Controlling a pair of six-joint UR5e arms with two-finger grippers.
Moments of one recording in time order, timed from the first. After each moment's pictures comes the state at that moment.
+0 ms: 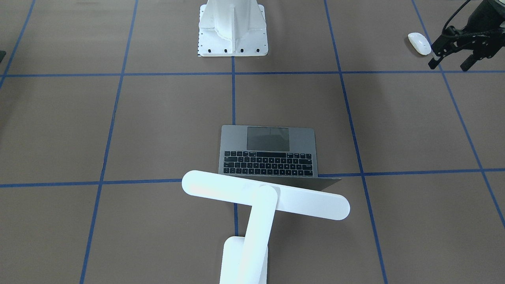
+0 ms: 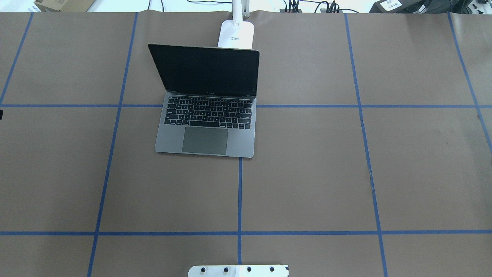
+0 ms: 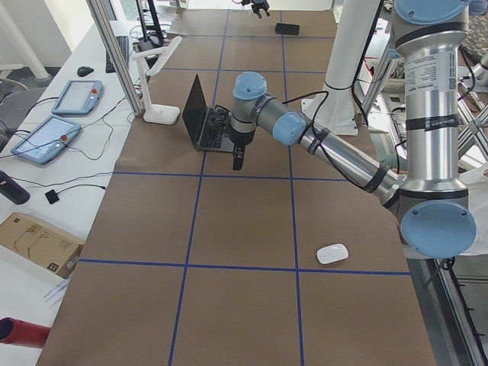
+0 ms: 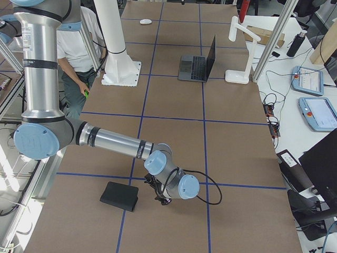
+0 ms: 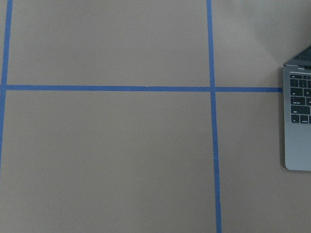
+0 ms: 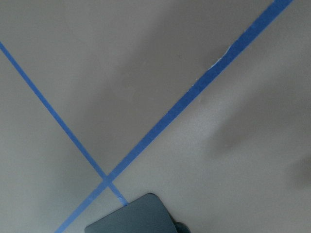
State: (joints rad) left arm -1.21 -1.46 -2.24 -1.63 -2.29 -0.67; right arm 1.51 -1.58 1.31 -2.09 2.43 -1.33
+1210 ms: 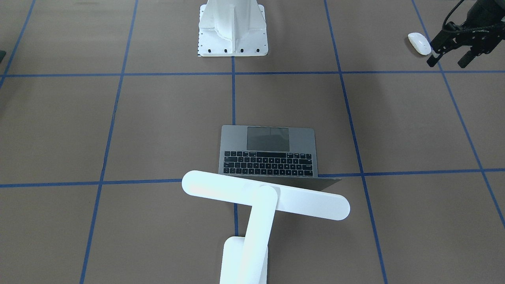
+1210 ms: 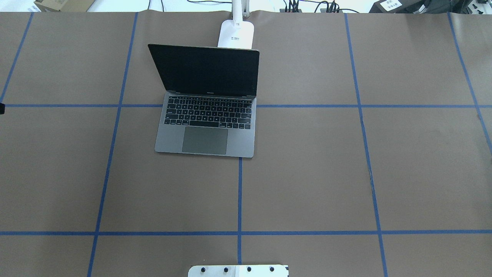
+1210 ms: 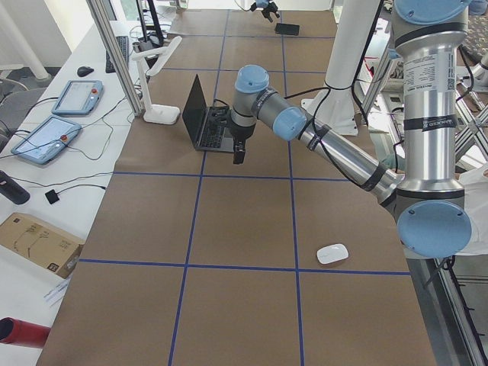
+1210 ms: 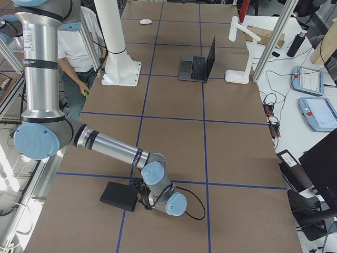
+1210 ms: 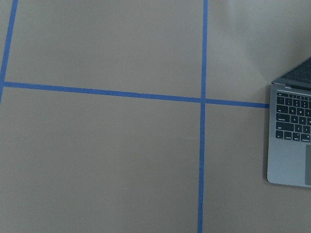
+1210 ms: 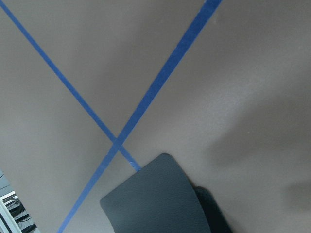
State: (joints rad) left arm -1.20 -1.47 -2.26 -1.63 -2.29 -0.77; right arm 1.47 -1.61 1.23 -2.24 2.48 -1.50
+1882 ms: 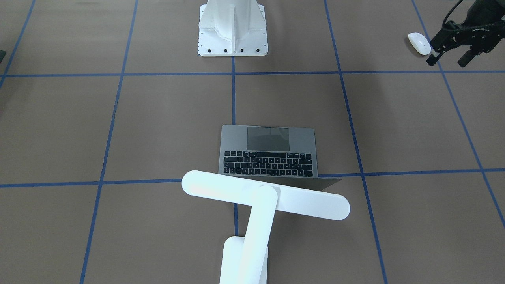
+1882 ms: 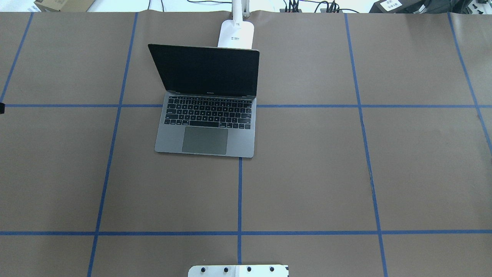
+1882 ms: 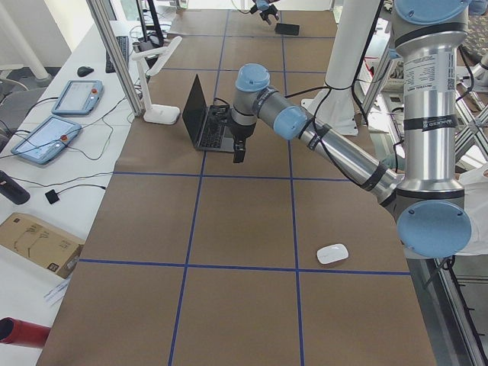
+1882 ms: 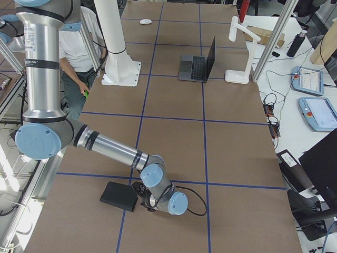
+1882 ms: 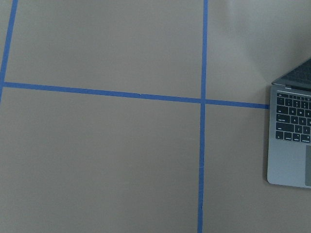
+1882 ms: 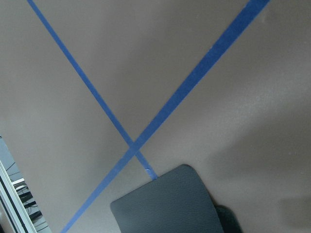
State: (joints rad) left arm -1.20 -1.47 -2.27 -1.63 -2.29 -0.77; right arm 1.45 -1.61 1.19 -2.11 2.46 -1.51
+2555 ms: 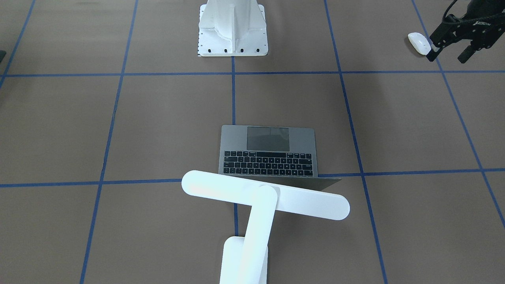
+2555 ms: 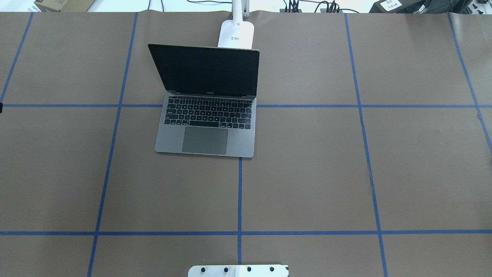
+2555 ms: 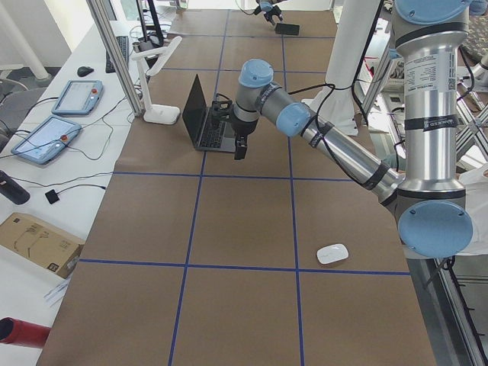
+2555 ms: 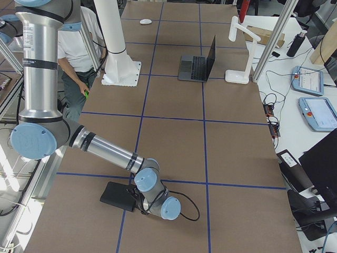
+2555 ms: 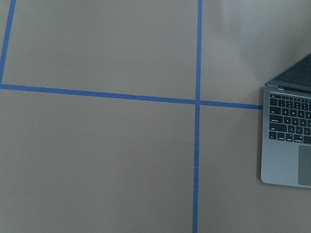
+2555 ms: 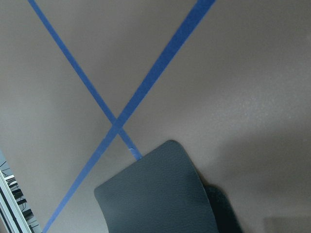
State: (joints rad) left arm -1.21 -1.47 -2.29 -1.62 -2.29 -0.77; right arm 1.45 -1.64 1.18 -2.10 2.47 -1.51
